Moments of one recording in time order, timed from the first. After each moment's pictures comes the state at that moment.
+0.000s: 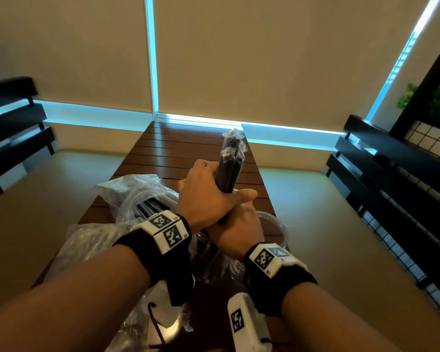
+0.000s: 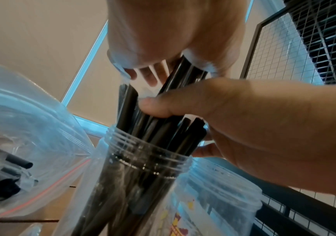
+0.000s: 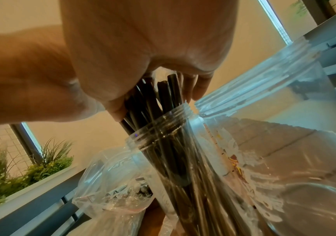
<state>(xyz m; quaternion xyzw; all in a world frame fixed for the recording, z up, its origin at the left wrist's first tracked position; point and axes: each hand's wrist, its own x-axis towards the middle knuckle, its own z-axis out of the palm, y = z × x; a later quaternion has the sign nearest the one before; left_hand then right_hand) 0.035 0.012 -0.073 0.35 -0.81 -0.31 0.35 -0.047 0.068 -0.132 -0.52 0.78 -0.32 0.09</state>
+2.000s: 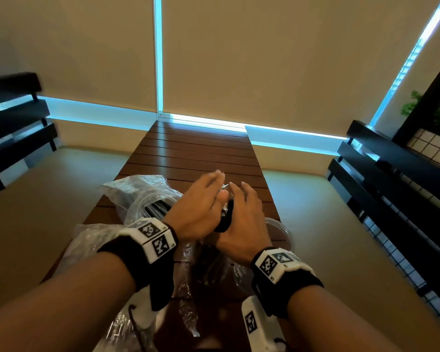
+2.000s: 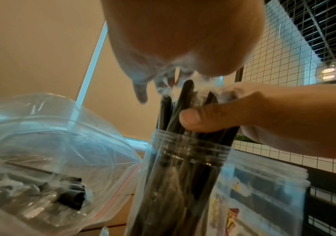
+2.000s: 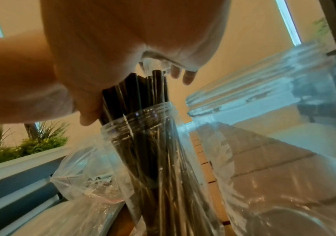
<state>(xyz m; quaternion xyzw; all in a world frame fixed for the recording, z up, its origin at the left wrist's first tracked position) 0.067 -0.019 -0.098 0.25 -0.91 -0.23 0.24 -0.039 0.077 -0.111 -0.56 0.77 -0.30 0.04</state>
